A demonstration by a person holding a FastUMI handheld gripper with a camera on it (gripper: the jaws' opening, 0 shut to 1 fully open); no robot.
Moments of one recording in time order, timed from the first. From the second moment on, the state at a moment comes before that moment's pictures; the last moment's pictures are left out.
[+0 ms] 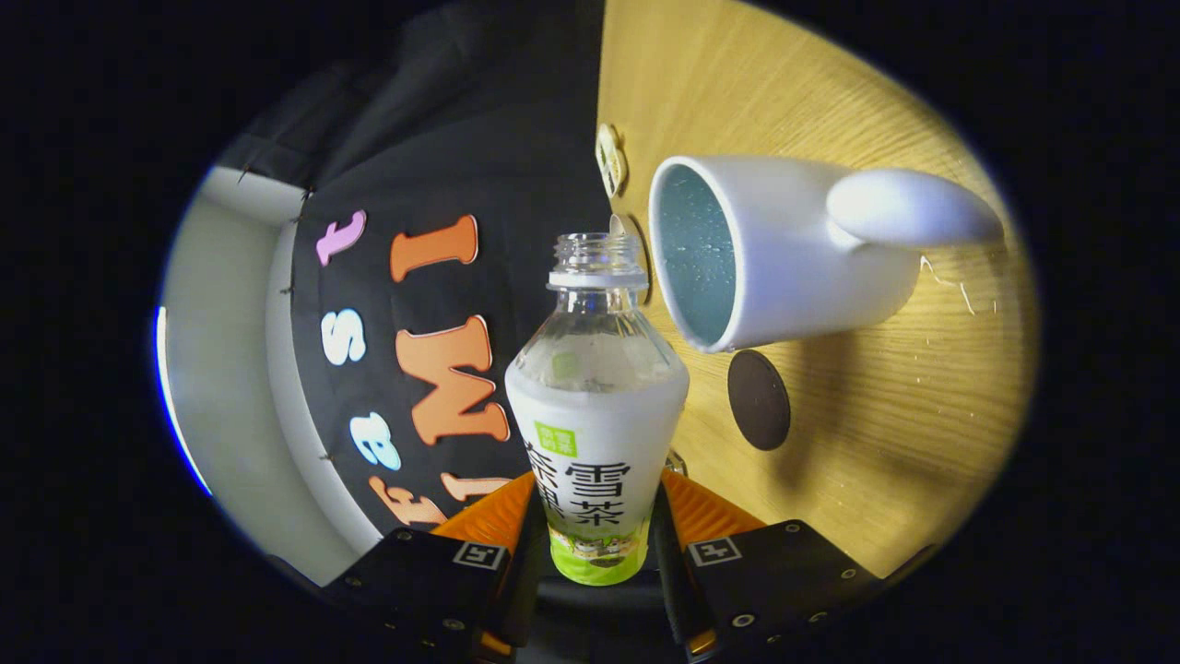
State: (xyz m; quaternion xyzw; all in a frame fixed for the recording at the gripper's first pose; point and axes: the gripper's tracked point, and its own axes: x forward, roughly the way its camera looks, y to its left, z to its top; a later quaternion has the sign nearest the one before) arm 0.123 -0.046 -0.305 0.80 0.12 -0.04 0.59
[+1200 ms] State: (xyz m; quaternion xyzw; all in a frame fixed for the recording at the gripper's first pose) arm 0.169 -0.070 -0.289 0.21 0.11 0.03 0.97
